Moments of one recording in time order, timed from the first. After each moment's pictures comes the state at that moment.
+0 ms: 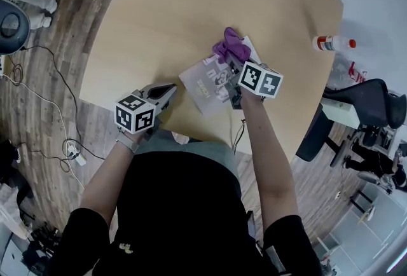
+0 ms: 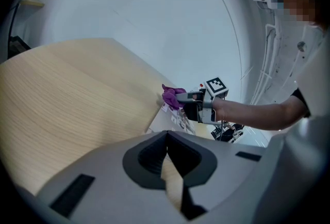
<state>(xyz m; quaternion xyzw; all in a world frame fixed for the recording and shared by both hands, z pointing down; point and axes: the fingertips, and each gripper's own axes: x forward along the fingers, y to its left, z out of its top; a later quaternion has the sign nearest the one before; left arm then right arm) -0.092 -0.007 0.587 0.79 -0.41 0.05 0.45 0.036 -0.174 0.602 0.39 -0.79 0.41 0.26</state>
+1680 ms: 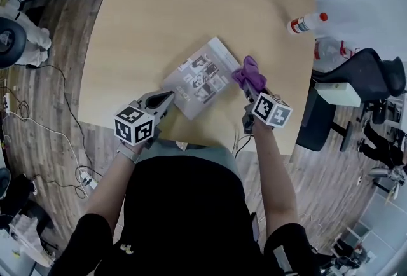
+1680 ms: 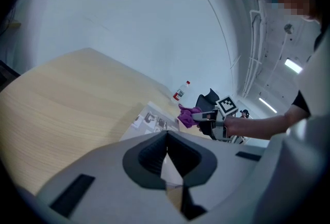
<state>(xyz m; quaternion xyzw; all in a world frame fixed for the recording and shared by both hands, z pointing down) -0.038 -0.027 0.532 0.83 -0.38 0.09 0.39 0.212 -0.124 0.566 0.51 -0.74 0.39 0.21</state>
